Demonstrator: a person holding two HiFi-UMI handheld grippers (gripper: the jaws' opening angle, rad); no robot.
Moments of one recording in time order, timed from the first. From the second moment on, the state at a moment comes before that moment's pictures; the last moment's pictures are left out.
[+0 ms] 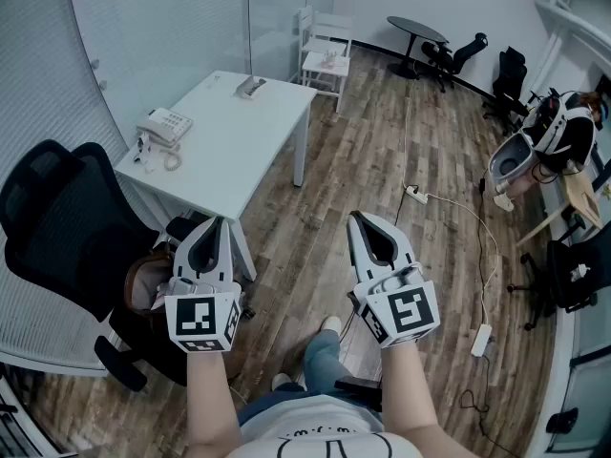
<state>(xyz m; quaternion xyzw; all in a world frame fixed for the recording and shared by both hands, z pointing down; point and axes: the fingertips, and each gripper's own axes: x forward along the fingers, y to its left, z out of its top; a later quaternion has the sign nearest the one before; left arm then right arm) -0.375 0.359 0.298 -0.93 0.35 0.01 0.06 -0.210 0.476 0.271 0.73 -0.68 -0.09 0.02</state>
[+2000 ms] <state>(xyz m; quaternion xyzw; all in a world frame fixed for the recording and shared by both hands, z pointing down) -0.005 -0.171 0.349 -0.91 0.42 -0.02 -0.03 0.156 -0.088 0.312 0.64 -0.76 -0.05 0.03</state>
